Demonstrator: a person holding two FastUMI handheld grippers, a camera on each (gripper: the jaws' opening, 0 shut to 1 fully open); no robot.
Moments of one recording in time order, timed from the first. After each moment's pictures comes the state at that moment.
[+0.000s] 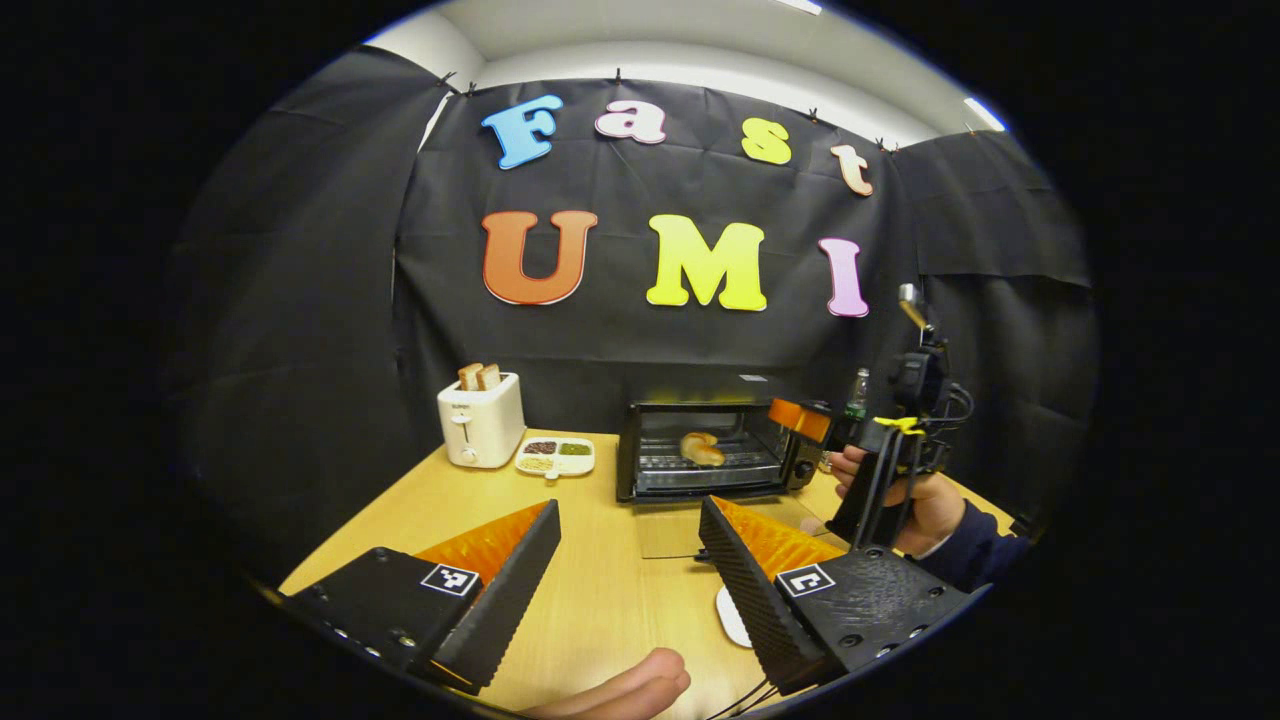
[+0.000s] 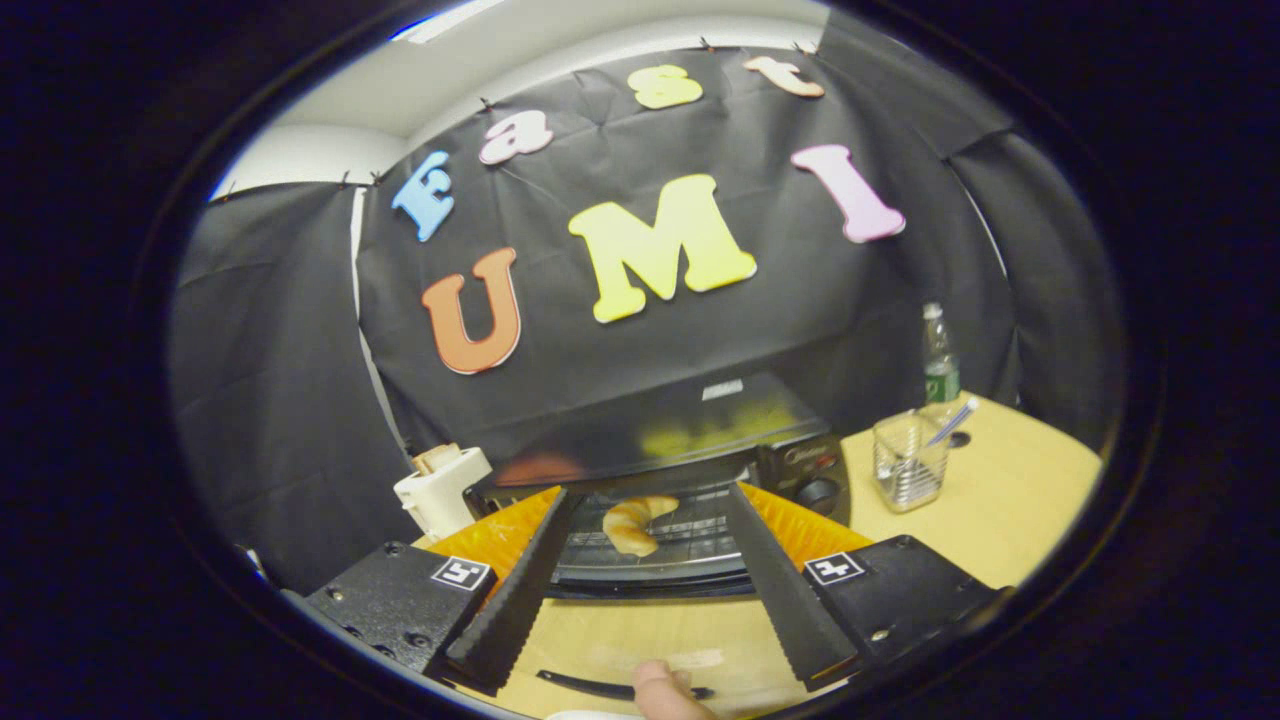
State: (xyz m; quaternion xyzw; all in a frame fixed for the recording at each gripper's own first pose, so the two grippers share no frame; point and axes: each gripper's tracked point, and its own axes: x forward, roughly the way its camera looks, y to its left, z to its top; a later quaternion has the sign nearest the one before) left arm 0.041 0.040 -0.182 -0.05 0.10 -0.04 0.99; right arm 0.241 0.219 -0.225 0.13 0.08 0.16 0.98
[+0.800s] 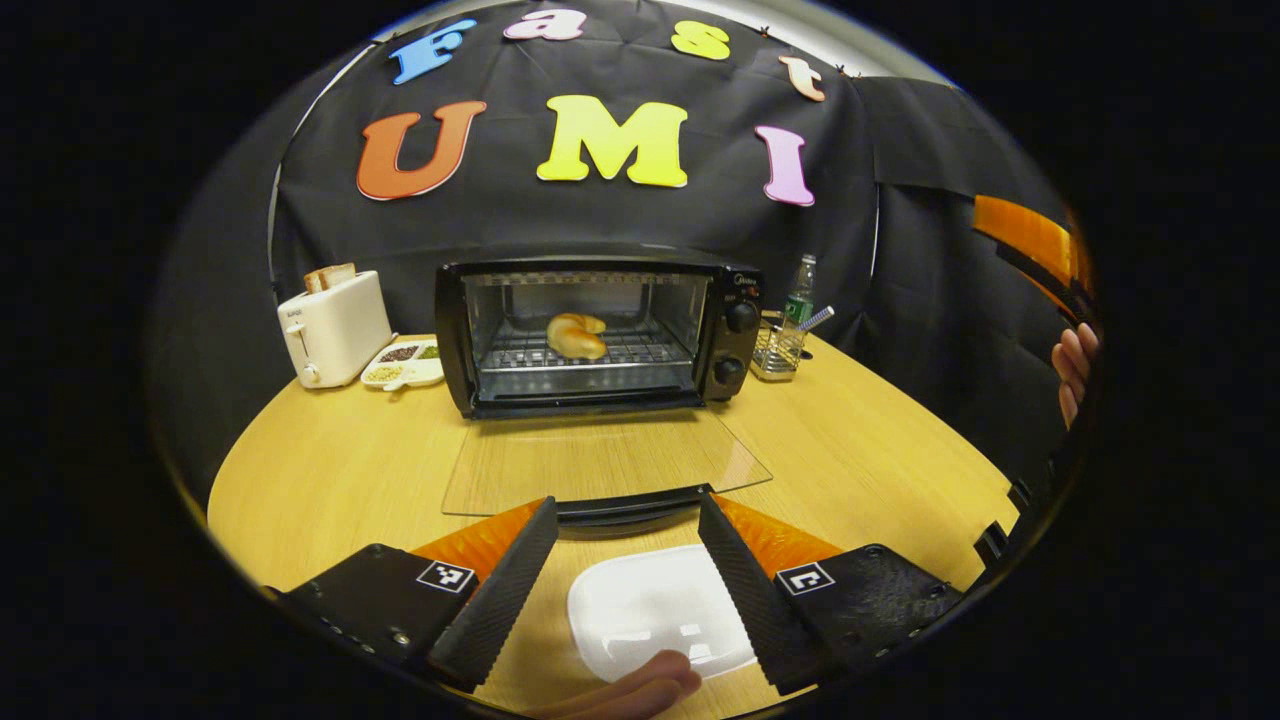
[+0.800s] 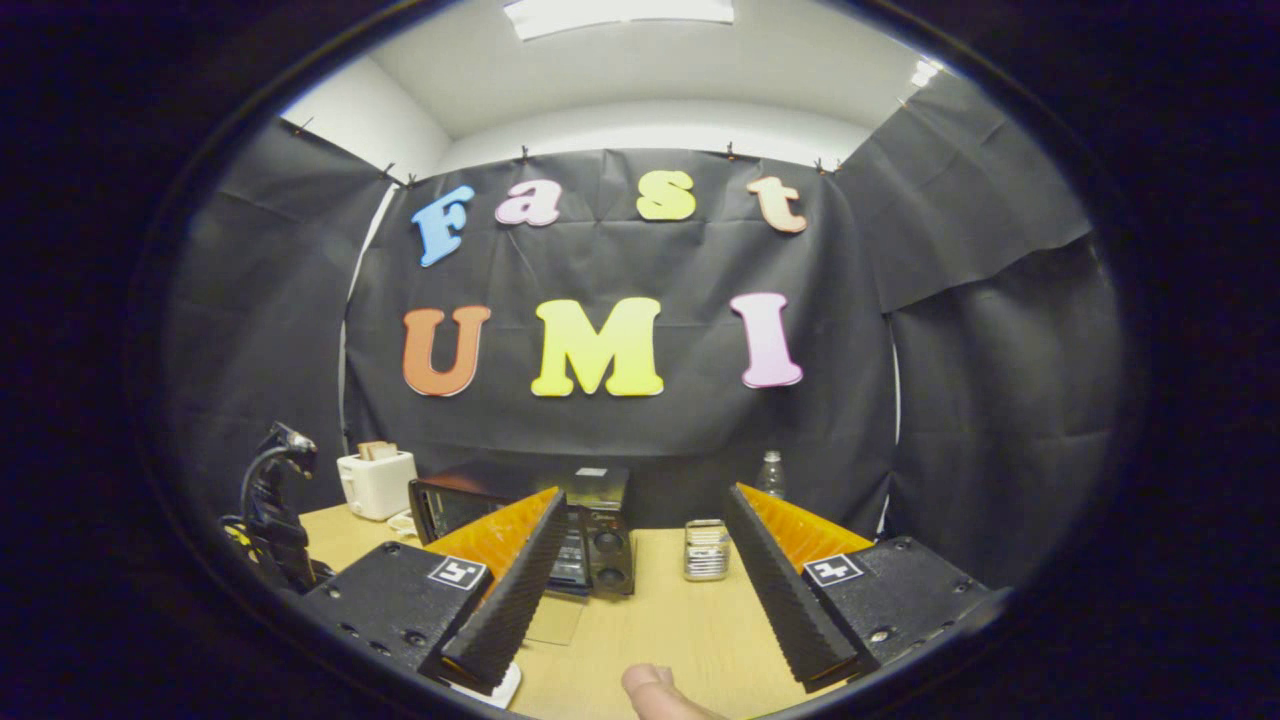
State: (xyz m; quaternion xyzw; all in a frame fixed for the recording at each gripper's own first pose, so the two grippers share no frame) left arm 0.117 -0.095 -0.312 -0.01 0.25 -0.11 0.96; right arm 0.117 0.048 -0.161 0.01 -0.02 0.05 1.00
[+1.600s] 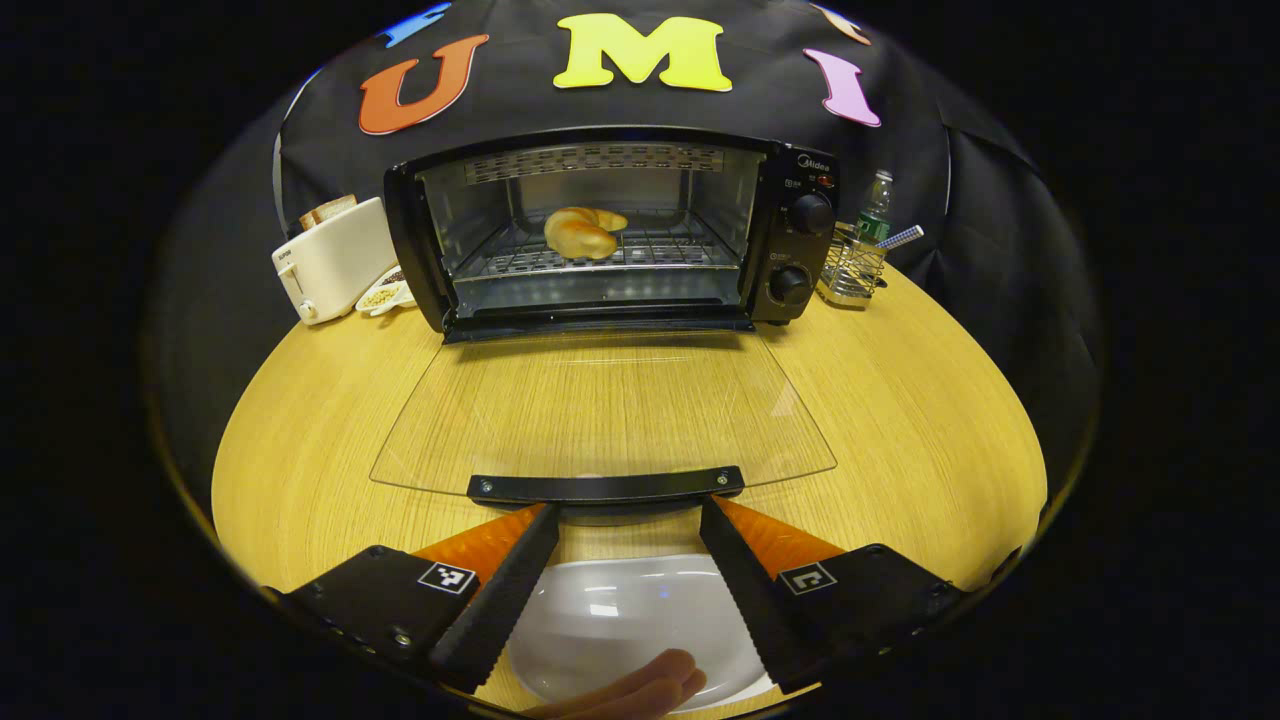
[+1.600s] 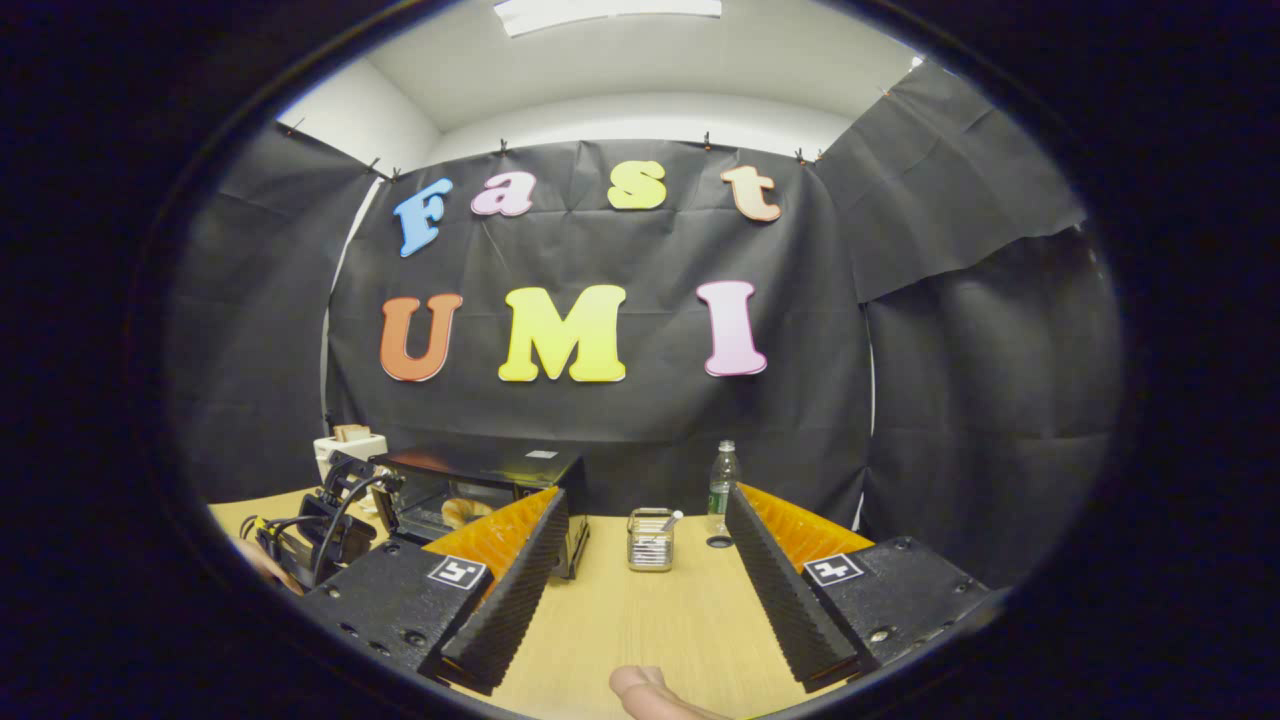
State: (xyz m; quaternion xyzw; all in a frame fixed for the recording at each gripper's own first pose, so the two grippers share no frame) left arm 0.144 -0.111 -0.369 0.00 0.37 -0.03 0.93; right arm 0.129 -0.025 -0.174 0.00 -0.01 0.06 1.00
